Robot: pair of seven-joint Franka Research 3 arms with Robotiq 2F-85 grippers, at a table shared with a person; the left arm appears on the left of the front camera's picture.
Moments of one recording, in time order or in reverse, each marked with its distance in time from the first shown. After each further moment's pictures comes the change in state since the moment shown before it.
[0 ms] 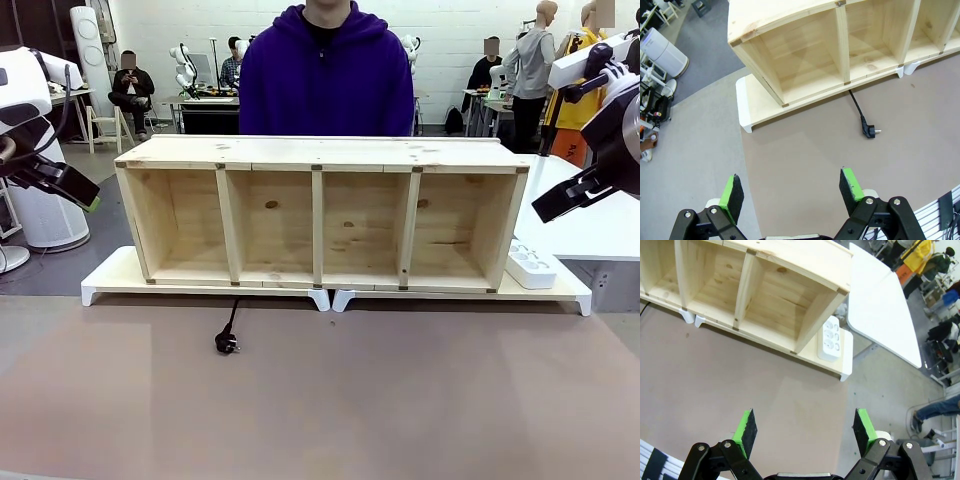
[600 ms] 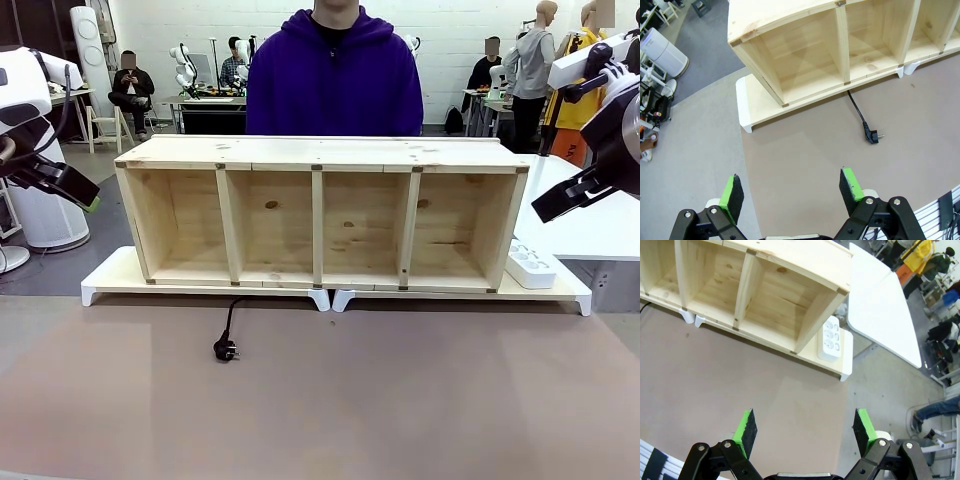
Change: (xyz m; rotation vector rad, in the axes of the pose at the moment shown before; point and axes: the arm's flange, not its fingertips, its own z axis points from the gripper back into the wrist) left arm 0.000 0.000 0.000 0.000 0.000 0.000; right arm 0.000 0.000 0.000 0.000 0.000 0.000
